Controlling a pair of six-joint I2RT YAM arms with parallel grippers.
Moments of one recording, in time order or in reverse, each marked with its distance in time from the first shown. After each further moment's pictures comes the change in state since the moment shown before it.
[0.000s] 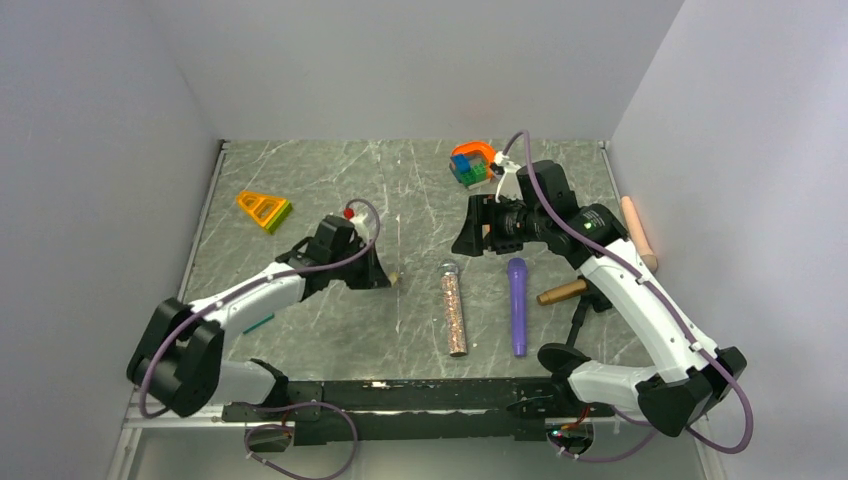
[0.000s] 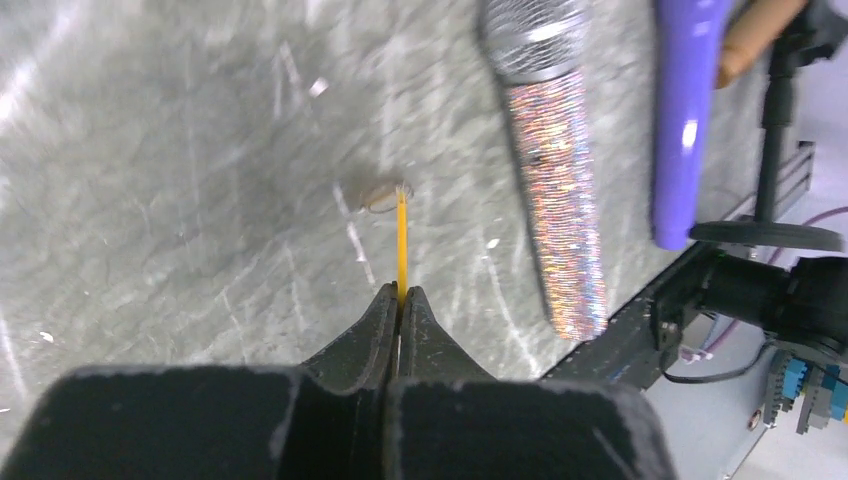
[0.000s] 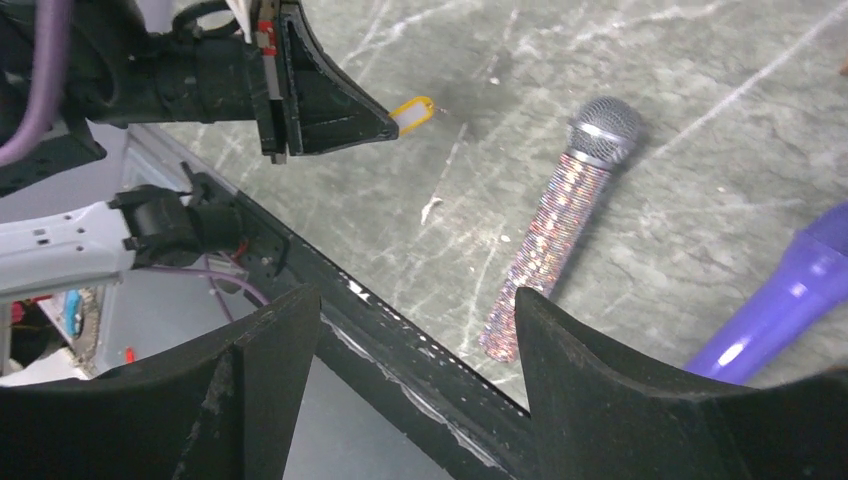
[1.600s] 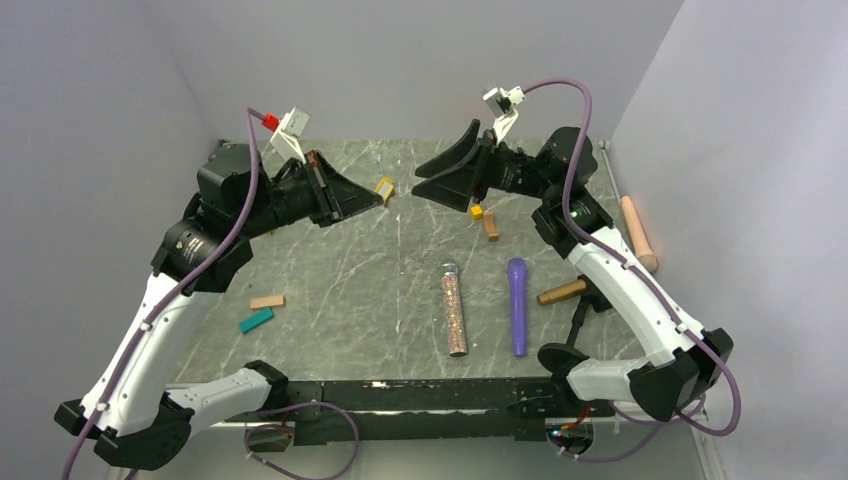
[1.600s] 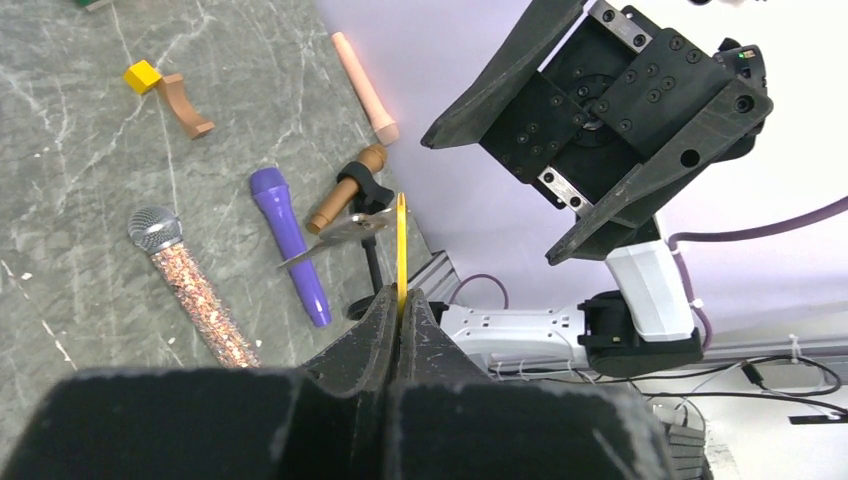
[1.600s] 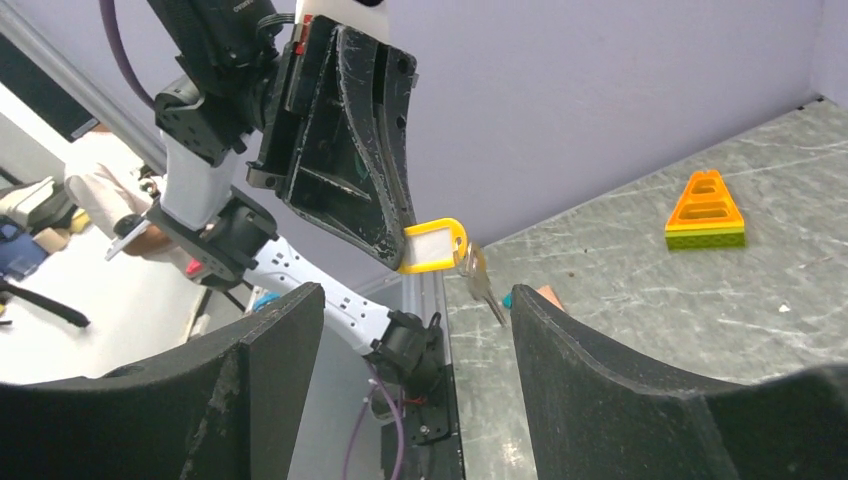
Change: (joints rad) left arm 0.000 -0.286 0.832 -0.486 0.065 -0.270; right arm 0.000 0.071 0.028 1.047 -0.556 0.264
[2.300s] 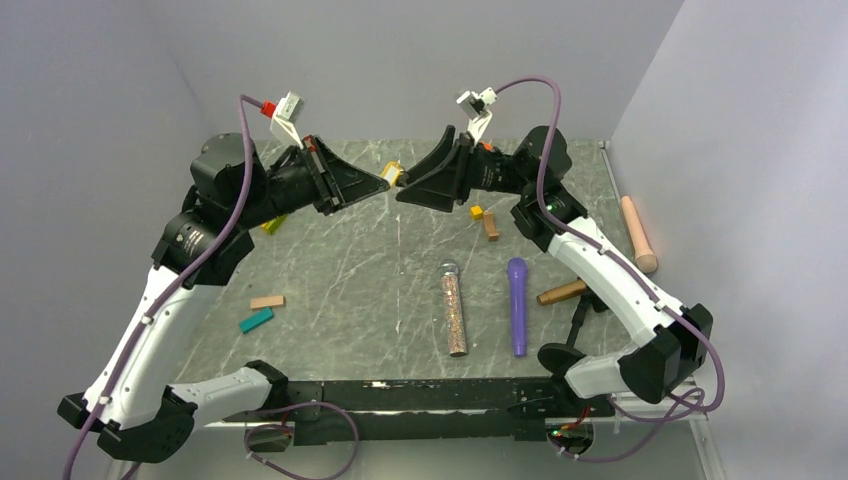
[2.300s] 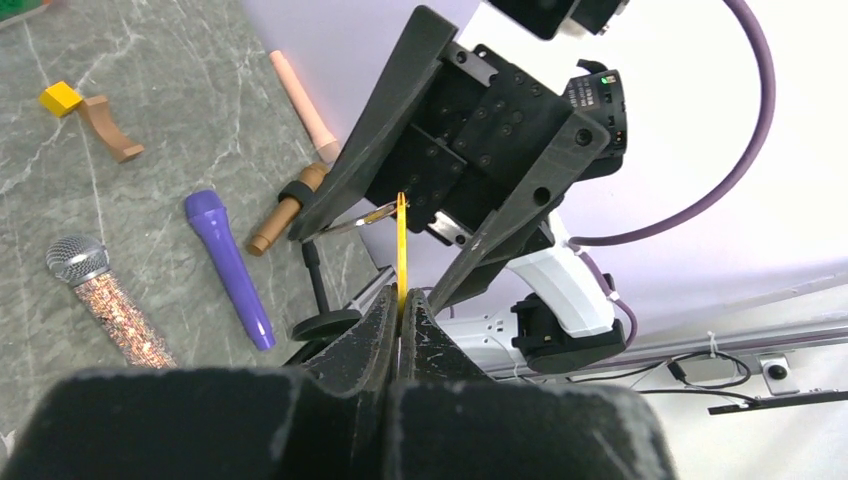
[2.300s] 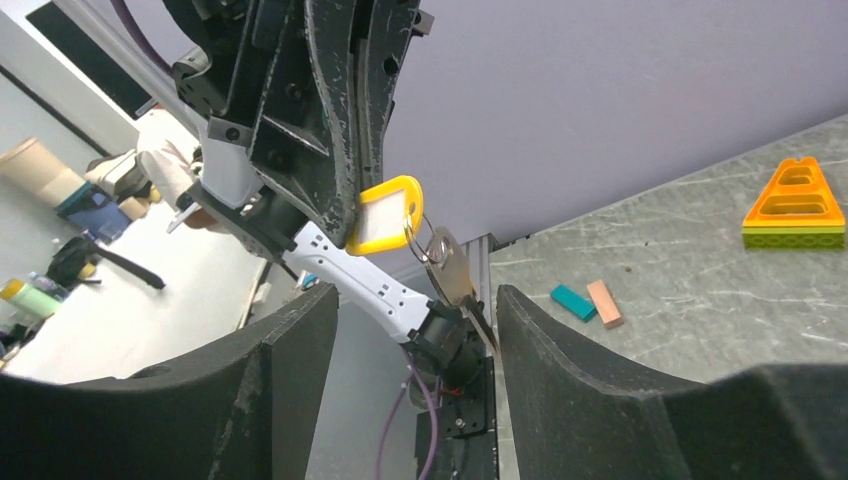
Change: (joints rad) left arm 0.000 0.034 0.051 0.083 0.044 -0.107; right arm 0.043 0.097 0.000 0.150 -0.078 0.108
